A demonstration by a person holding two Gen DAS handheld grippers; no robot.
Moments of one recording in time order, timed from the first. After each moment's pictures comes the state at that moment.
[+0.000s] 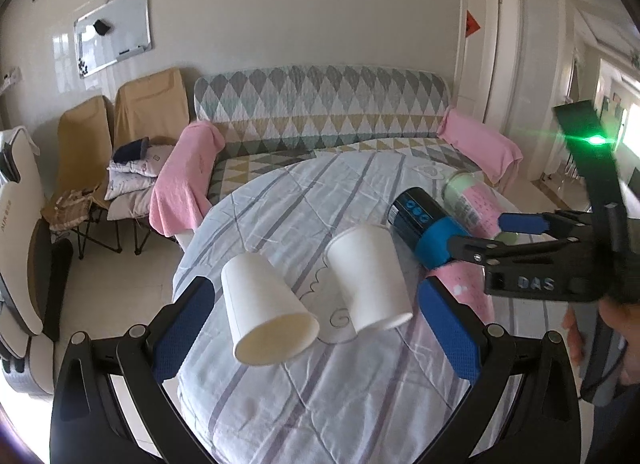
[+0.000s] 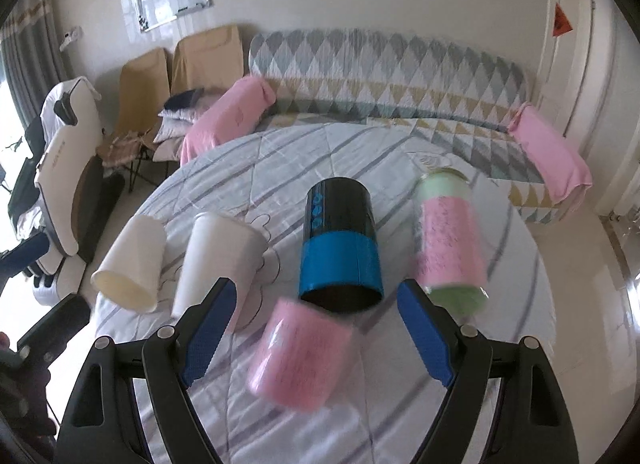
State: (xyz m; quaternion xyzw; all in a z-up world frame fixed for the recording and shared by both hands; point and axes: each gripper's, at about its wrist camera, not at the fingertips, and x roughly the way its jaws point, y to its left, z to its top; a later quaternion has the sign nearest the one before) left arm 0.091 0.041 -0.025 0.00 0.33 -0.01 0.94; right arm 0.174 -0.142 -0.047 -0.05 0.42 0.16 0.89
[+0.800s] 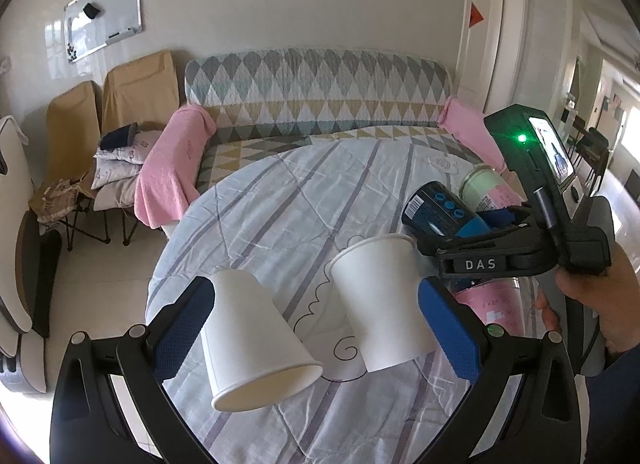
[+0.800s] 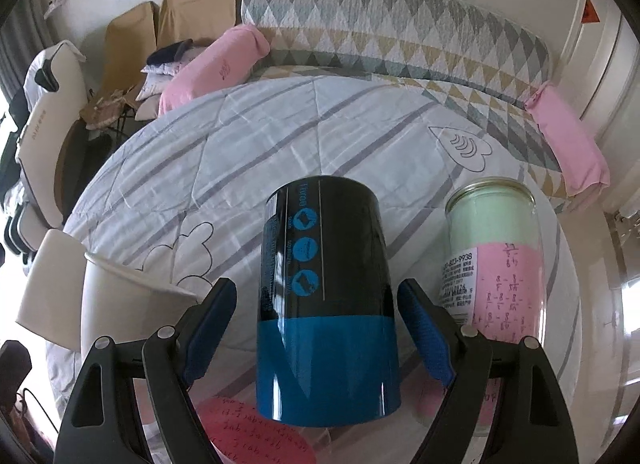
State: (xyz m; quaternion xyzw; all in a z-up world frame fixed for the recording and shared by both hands) left arm 0.140 0.048 -0.050 -0.01 0.36 -0.02 0.93; right arm 0.259 -0.123 -0.090 -0.10 0.50 0.15 0.85
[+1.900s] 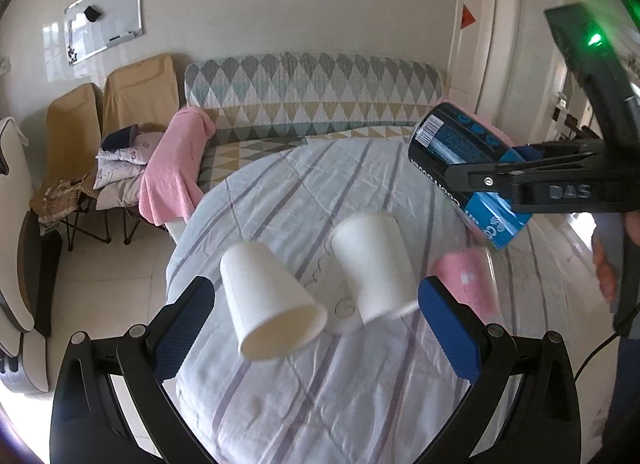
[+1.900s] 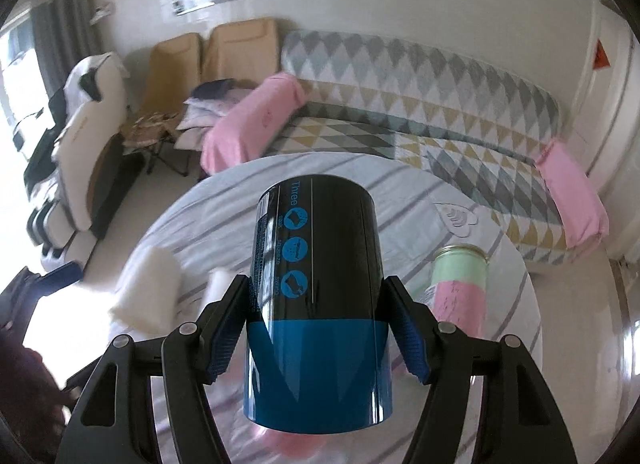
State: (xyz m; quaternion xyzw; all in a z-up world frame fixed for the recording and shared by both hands) left arm 0.088 0.061 -0.035 -0.01 0.36 -0.04 0.93; right arm 0.188 -0.108 0.003 -0.10 0.42 0.23 0.87
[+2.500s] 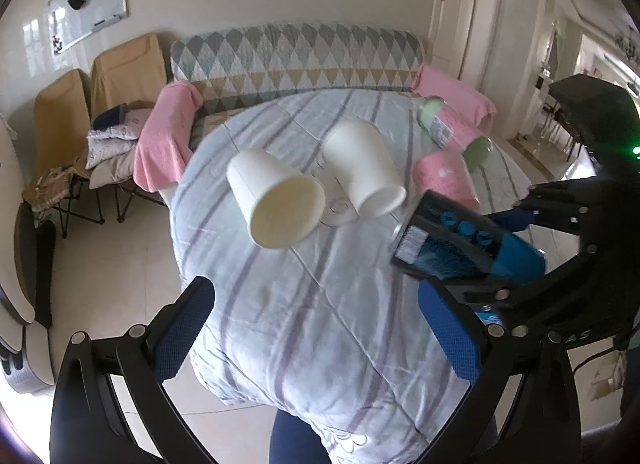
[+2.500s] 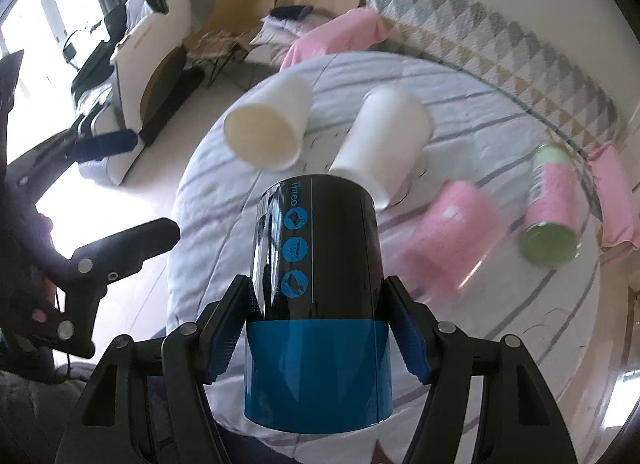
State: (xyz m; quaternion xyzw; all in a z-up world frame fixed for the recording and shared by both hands) left arm 0.018 0.067 -0.059 0.01 0.40 -0.07 0.91; right arm 0.083 -0.081 -0.070 -0.17 0.50 0.31 0.79
